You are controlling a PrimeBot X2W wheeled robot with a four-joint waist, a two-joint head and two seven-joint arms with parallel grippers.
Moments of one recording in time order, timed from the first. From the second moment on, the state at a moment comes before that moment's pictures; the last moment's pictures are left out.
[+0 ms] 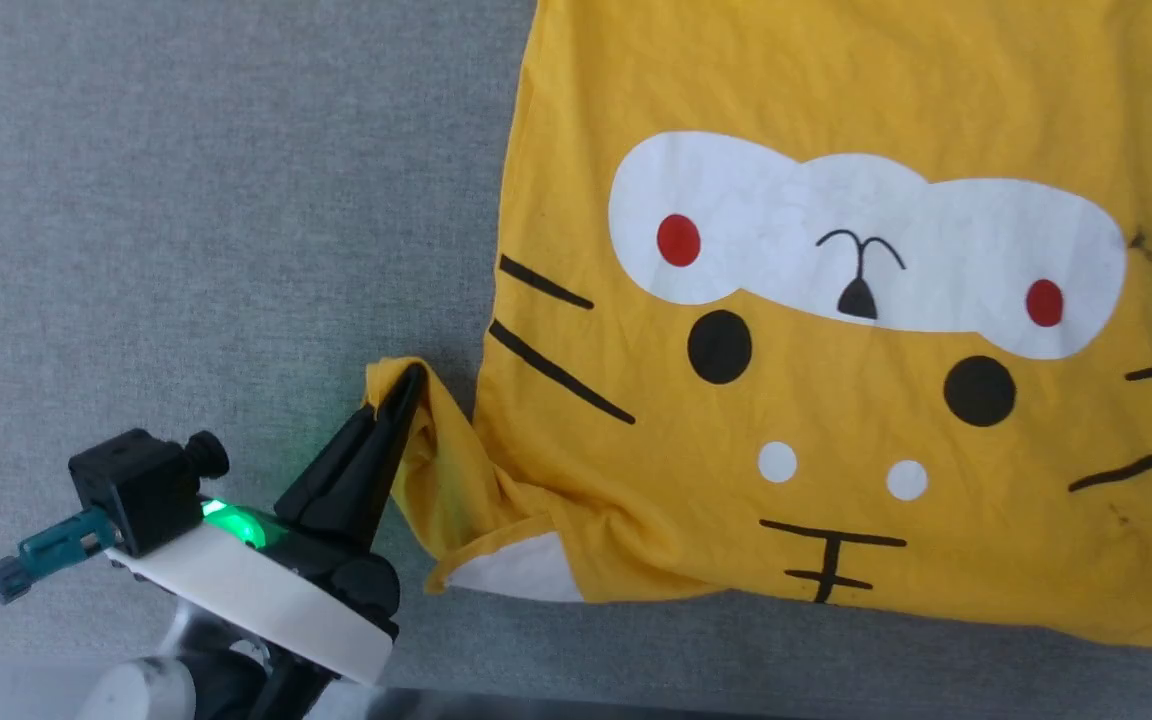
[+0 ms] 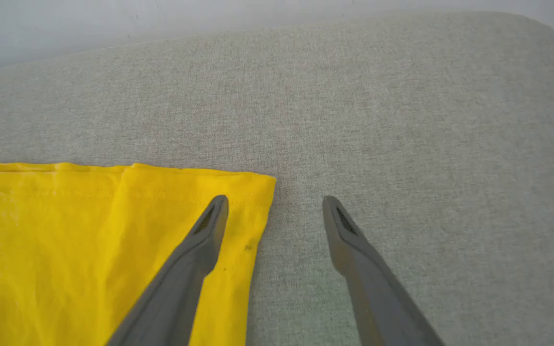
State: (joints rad) left arm -0.05 0.38 -0.25 -0.43 -0.79 0.01 0.15; right arm -0.94 -0.26 -0.35 0.23 0.17 0.13 0.84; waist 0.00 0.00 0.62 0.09
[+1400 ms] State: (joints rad) left arm 0.01 0.40 -0.23 -0.35 -0.79 0.04 0.15; right arm -0.55 -0.21 -0.51 0.16 0.30 0.13 0.71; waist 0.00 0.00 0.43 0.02
